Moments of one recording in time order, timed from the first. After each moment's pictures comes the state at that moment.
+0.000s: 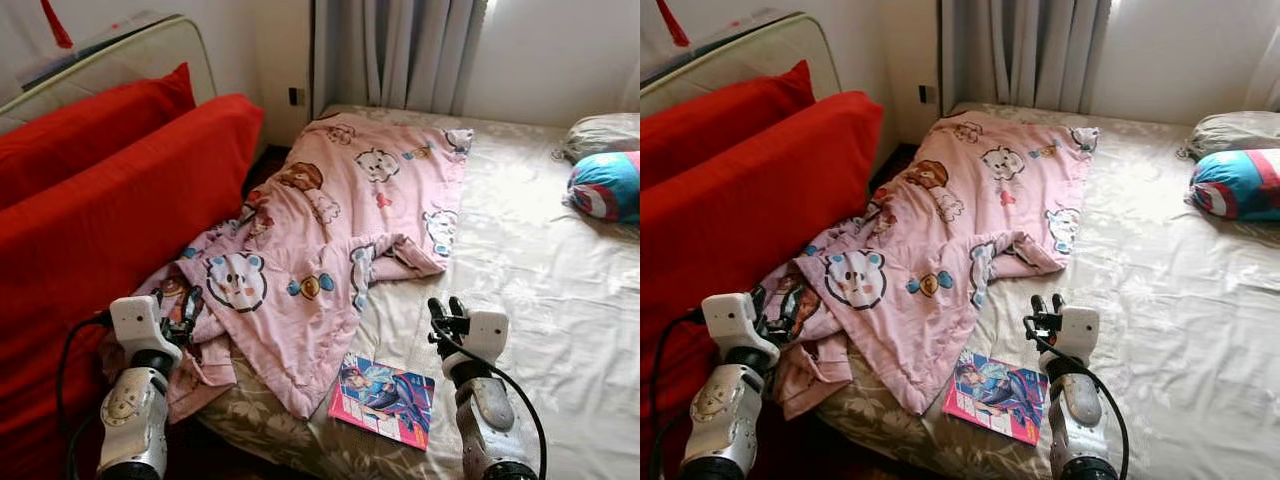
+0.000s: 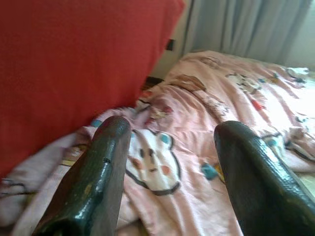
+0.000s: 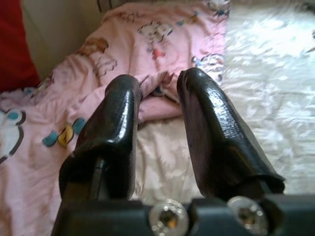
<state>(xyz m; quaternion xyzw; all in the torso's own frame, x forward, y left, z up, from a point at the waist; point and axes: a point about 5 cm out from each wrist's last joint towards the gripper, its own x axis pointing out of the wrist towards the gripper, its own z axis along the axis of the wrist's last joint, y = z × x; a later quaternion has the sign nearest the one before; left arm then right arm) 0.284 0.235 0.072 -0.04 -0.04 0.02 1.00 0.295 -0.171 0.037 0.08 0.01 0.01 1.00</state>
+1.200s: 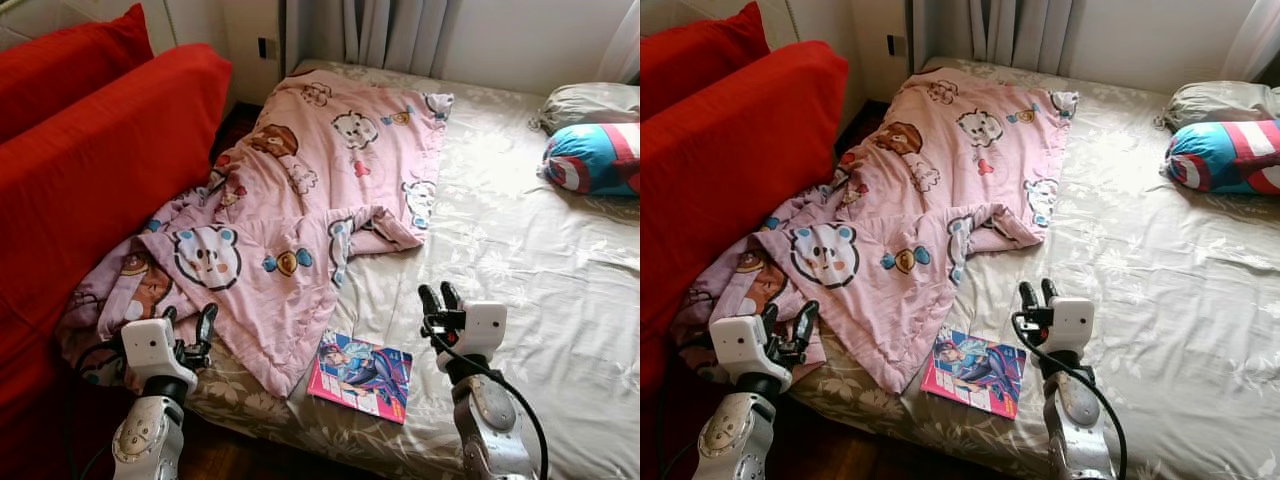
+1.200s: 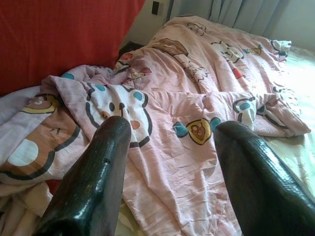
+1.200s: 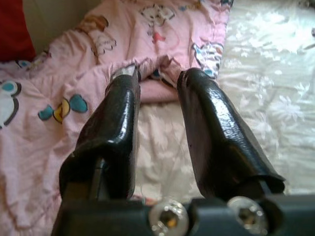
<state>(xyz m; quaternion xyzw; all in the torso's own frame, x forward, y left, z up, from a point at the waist) 0.252 0.212 0.079 -0.05 -0.03 0.02 1.00 0.277 -0.156 0.055 0.06 0.01 0.05 1.00</state>
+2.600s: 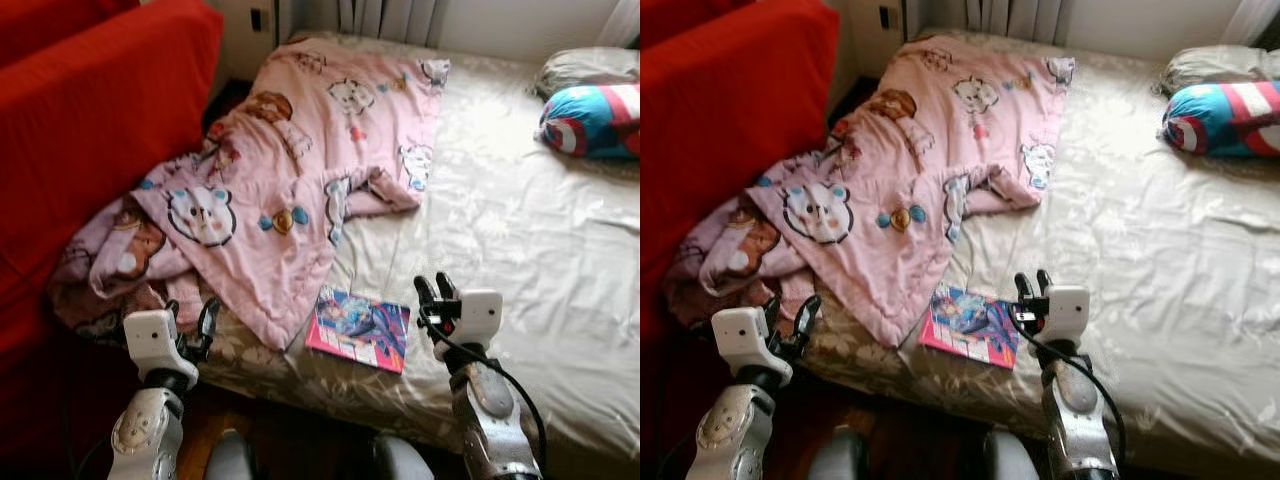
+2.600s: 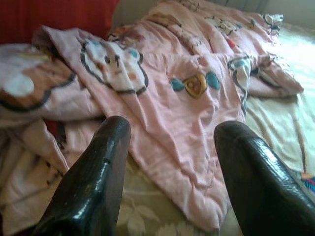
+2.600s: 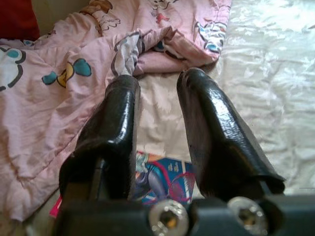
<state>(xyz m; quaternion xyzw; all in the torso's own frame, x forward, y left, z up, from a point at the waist) 0.255 0.208 0.086 -0.05 -0.03 0.01 1.00 0.293 -0.149 0.073 0.06 -0.02 0.06 1.00</state>
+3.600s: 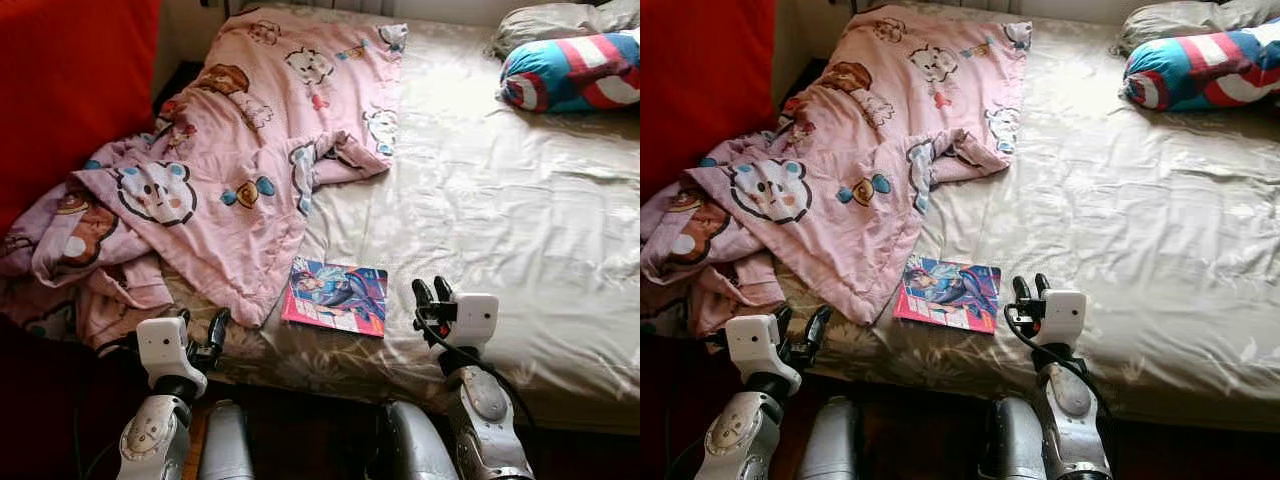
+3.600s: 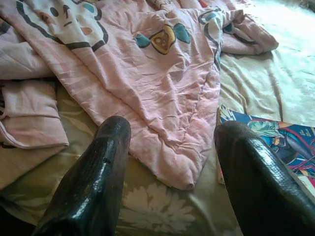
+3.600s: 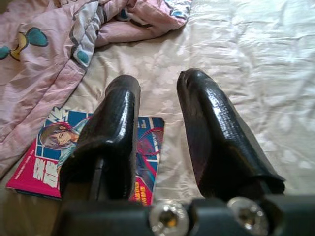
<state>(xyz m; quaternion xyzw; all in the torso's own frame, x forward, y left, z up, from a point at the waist) 0.250 0.200 0.079 -0.05 -0.01 0.00 1.00 0.289 -0.145 0.067 0.07 -0.01 0.05 1.00</state>
